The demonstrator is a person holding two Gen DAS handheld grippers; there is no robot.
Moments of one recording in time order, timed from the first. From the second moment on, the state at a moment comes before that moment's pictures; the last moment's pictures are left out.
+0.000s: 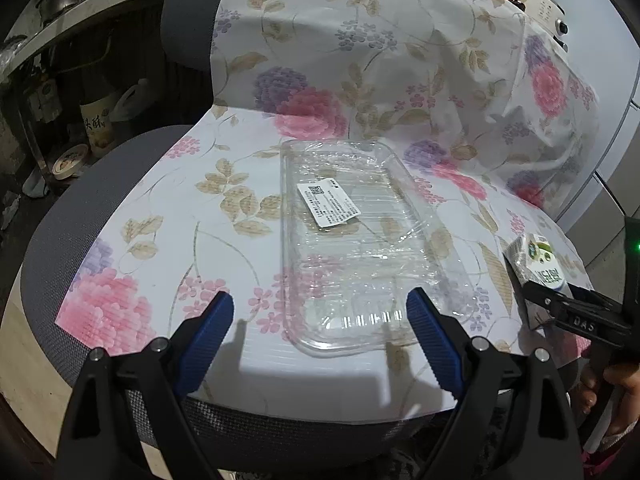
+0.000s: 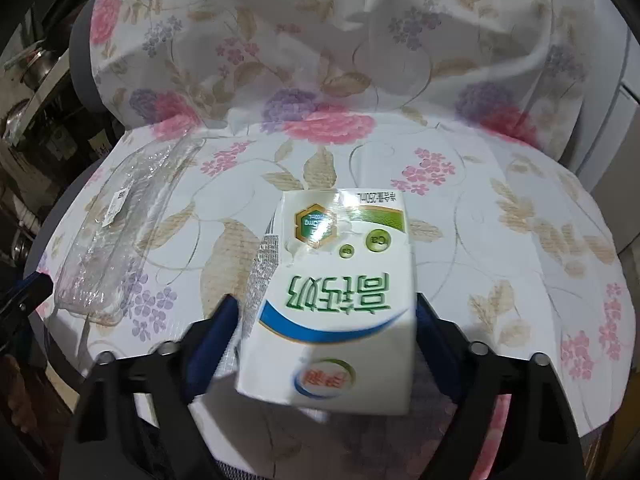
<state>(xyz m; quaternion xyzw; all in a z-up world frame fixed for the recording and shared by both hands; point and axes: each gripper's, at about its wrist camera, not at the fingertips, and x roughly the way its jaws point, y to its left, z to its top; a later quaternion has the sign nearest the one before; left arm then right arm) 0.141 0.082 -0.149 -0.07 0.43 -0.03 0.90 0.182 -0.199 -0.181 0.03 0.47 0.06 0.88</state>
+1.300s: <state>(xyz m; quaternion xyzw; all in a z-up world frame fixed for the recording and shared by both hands) 0.125 0.025 -0.099 -0.07 0.35 -0.12 0.93 0.083 -0.235 -0.124 0.06 0.36 0.08 0.93</state>
